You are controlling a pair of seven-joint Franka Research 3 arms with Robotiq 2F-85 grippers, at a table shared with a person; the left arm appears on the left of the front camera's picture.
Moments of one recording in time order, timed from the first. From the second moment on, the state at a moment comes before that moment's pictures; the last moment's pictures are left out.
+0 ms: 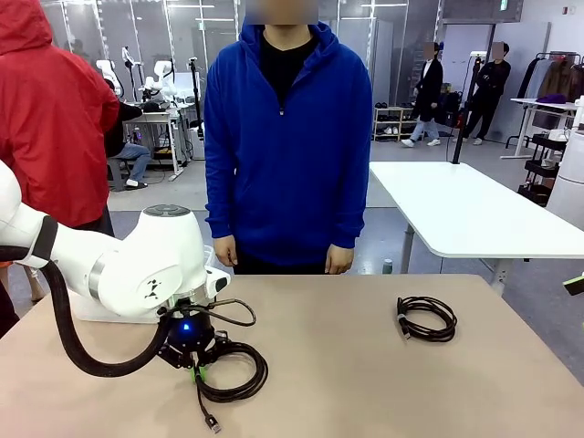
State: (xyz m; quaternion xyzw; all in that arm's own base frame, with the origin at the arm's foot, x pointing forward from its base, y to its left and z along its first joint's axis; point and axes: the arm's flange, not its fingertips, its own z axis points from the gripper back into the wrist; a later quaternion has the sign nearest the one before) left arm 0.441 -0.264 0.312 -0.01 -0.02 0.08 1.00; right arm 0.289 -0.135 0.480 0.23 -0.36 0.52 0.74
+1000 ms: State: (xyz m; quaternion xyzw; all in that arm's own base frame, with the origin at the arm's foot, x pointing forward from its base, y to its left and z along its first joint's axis) left arm 0.430 -0.260 0.427 -0.02 -0.05 -0.04 1.00; right arm 0.290 -0.135 0.479 0.23 -0.36 0.52 0.74
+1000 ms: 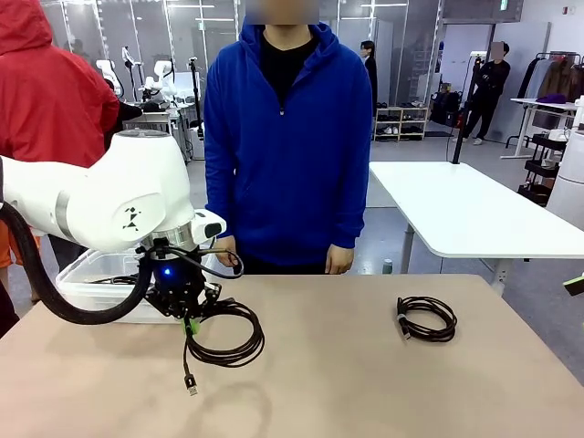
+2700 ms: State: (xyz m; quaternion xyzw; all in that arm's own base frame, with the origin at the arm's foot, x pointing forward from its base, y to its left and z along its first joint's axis) left arm 0.630 -0.061 0.491 -0.04 -0.12 -0.03 0.99; right arm 0.291 -0.134 0.479 0.23 -0.36 0.52 0.74
